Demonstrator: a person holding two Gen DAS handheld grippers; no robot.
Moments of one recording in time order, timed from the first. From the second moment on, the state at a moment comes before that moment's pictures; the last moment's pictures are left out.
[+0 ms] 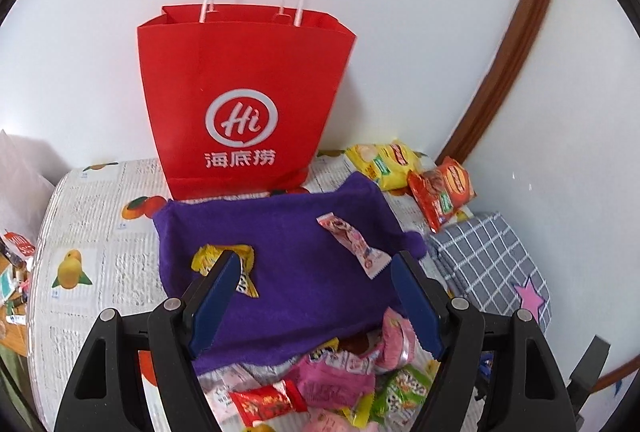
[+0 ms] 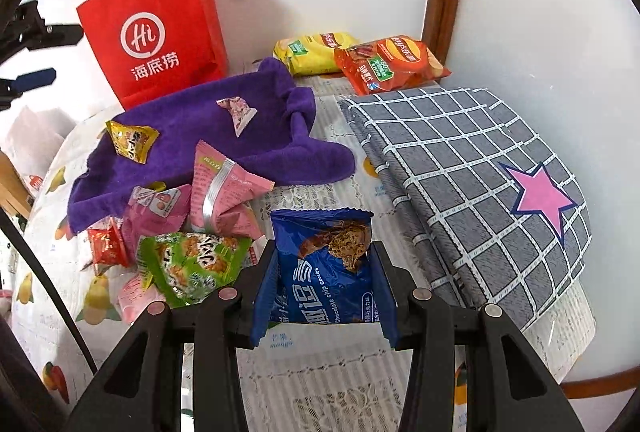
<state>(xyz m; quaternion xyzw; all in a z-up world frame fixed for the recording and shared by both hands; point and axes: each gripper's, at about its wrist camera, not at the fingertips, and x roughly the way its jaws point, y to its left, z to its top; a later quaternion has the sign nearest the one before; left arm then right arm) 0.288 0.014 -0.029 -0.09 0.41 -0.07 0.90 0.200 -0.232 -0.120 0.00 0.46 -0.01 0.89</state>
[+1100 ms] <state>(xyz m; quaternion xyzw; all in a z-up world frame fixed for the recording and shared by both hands) 0.197 0.073 -0.095 -0.09 0.48 -0.02 0.87 0.141 -0.210 -0.102 0.04 0.44 0.02 0.90</state>
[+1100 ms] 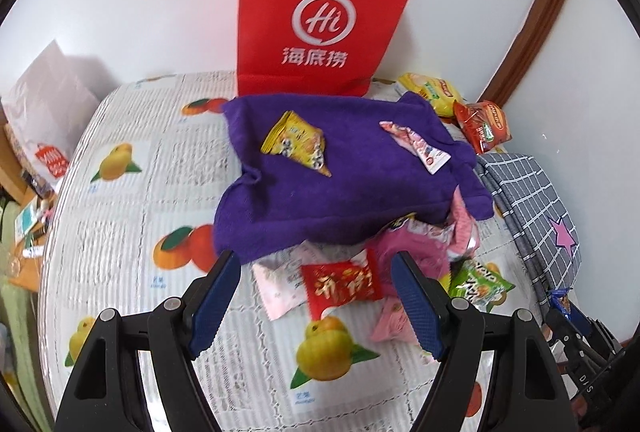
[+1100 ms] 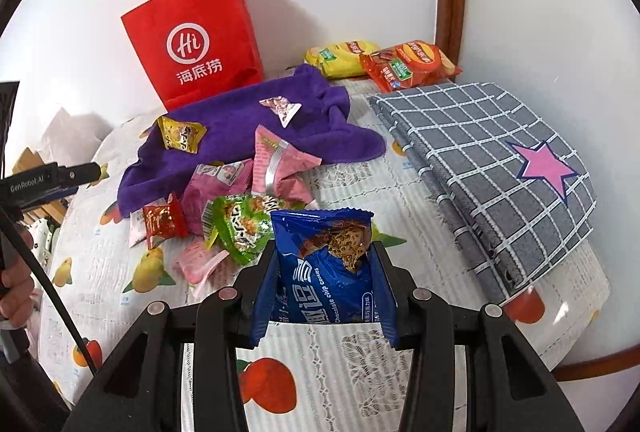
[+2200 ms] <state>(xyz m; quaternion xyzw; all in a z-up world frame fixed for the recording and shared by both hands) 0.235 0.014 -0.204 -0.10 0.55 0.04 0.83 0.152 -0.230 -0.170 0.05 0.50 0.05 0.86</state>
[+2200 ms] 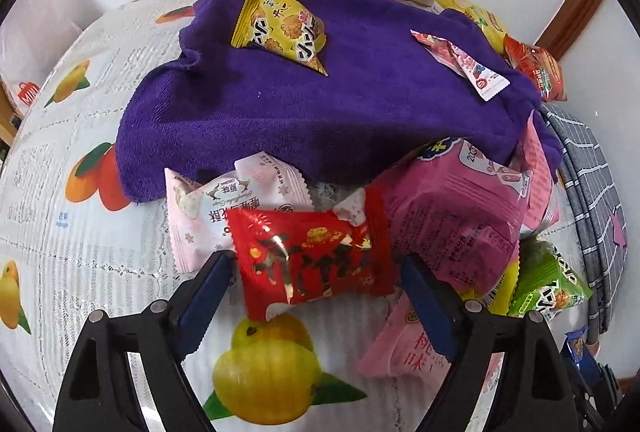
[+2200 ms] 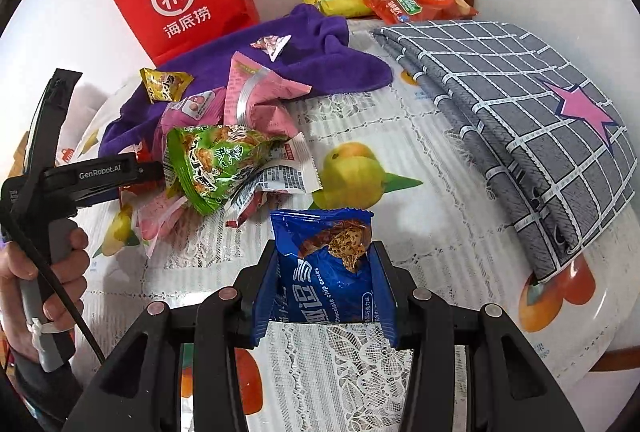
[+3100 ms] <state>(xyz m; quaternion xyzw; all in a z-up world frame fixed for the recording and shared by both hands) 0.169 0.050 -0.169 -0.14 0.53 -0.02 0.83 0.122 -0.218 -0.128 0.05 0.46 0.07 0.88</state>
